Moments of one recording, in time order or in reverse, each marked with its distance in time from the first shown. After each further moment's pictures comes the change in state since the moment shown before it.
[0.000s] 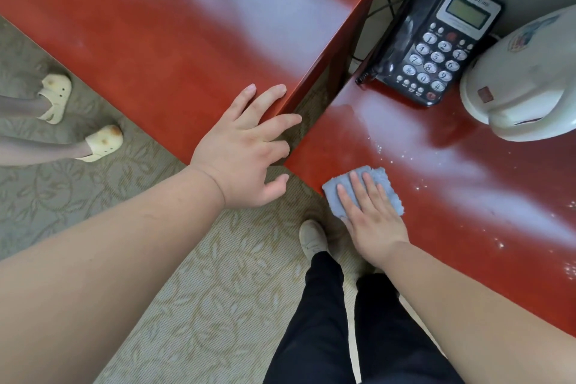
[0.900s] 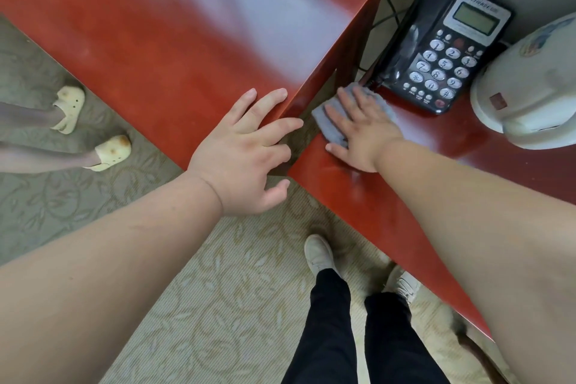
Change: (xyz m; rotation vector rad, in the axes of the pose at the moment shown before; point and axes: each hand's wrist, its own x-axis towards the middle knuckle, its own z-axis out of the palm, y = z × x) left_hand -0.001 0.002 0.003 0.022 0.034 -0.022; right_hand 0.169 0.032 -0.094 -0.159 -0.095 -0.075
